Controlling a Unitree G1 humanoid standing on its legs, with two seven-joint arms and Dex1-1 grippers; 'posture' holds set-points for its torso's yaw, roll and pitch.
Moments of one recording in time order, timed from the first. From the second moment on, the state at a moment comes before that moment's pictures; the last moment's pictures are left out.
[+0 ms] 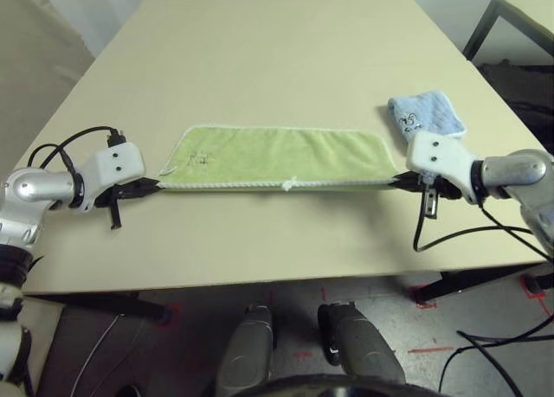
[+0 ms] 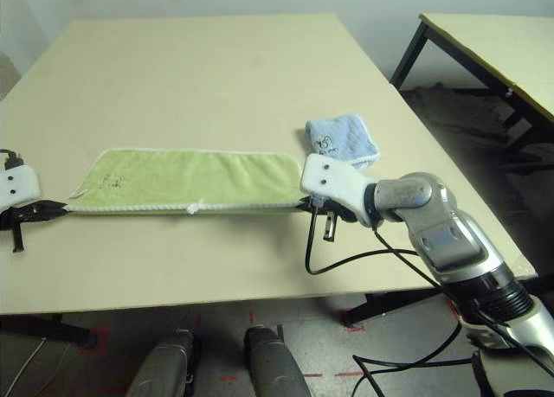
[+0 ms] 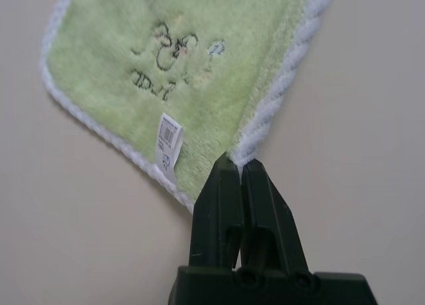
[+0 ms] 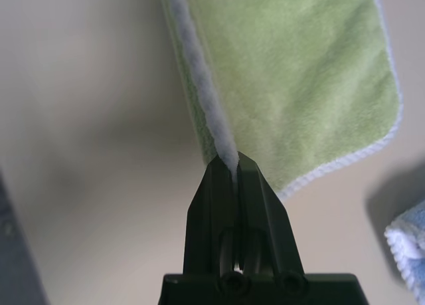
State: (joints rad) left arm -0.32 1.13 -0.05 0.41 -0.17 -0.13 -1.18; right arm -0.45 -1.06 0.24 -0.23 0.14 0.54 1.16
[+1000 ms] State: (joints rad) left arm -0.31 1.28 -0.05 0.18 -0.31 0.34 -1.55; right arm -0.53 -1.09 0.22 -0.18 0.21 0.75 1.31
